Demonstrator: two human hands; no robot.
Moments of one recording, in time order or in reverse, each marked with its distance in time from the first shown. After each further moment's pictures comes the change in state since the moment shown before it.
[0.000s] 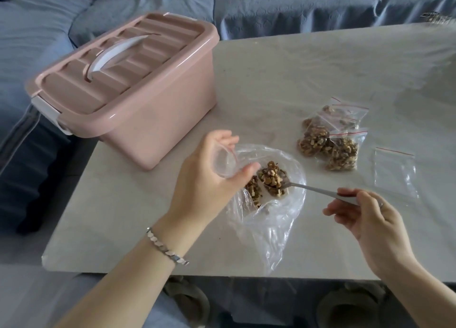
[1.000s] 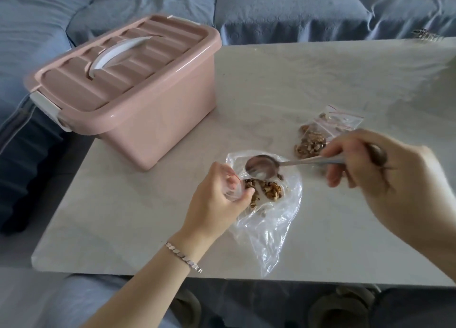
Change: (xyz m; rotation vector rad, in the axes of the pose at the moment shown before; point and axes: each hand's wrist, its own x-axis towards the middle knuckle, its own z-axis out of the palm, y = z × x) left_hand -0.023 -0.028 0.025 -0.012 -0.093 -0.196; right_hand -0.012 -0.091 0.032 -0.796 -0.295 -0.950
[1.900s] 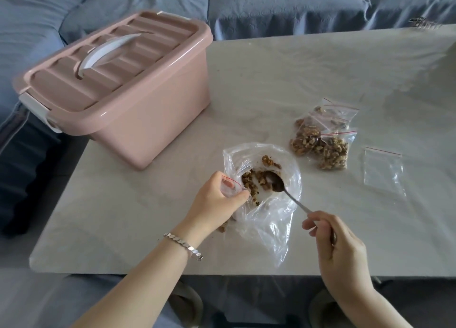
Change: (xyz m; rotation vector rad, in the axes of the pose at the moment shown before) left_hand 0.007 -0.009 0.013 -0.012 -0.228 -0.370; right_hand -0.114 0.054 0.084 0.060 0.186 0.330
